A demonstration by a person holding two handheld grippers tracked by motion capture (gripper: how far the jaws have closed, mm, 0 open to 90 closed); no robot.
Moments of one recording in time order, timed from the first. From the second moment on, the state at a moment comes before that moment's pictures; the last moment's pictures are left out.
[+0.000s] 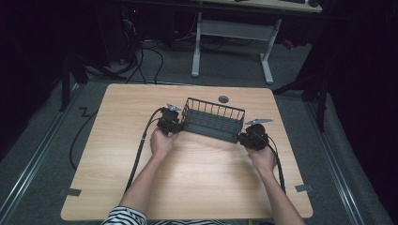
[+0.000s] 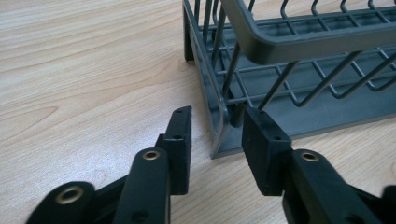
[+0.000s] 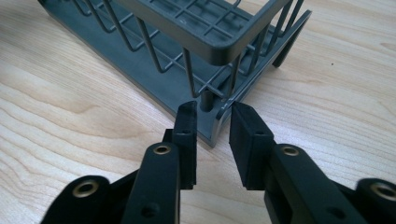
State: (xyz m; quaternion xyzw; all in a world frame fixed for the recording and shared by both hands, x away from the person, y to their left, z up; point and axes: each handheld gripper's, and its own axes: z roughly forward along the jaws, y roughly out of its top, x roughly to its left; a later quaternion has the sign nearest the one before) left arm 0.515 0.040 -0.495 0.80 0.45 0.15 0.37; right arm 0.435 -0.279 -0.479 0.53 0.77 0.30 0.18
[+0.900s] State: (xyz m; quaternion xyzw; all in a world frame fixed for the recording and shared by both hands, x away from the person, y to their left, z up) left arm 0.518 0.043 -0.502 0.81 0.44 0.13 0.35; right arm 0.437 -0.276 -0.482 0.52 0.79 0.29 0.17
